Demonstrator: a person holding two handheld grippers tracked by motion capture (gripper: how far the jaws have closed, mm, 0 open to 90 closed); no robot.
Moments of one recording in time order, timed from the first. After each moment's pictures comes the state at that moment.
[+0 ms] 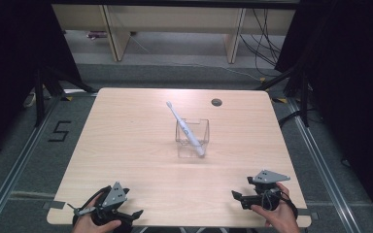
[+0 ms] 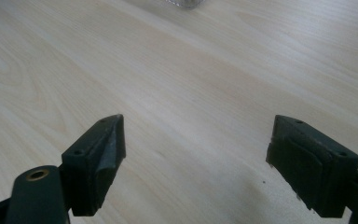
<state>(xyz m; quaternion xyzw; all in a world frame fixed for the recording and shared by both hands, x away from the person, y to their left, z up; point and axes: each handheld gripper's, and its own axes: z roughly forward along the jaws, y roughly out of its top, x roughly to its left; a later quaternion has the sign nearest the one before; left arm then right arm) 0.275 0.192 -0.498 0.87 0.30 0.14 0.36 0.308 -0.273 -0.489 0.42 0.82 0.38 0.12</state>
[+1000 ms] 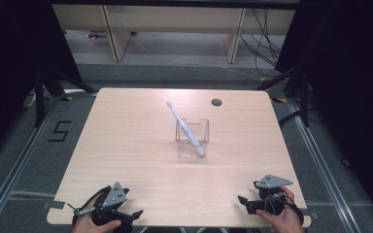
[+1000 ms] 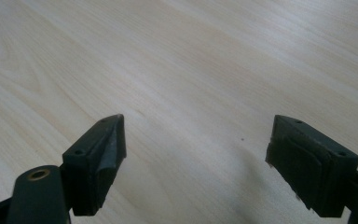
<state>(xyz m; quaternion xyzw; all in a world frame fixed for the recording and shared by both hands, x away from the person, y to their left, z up) 0.275 0.191 -0.498 0.87 0.30 0.14 0.37 0.301 -0.286 -0.496 0.41 0.84 0.34 0.15</state>
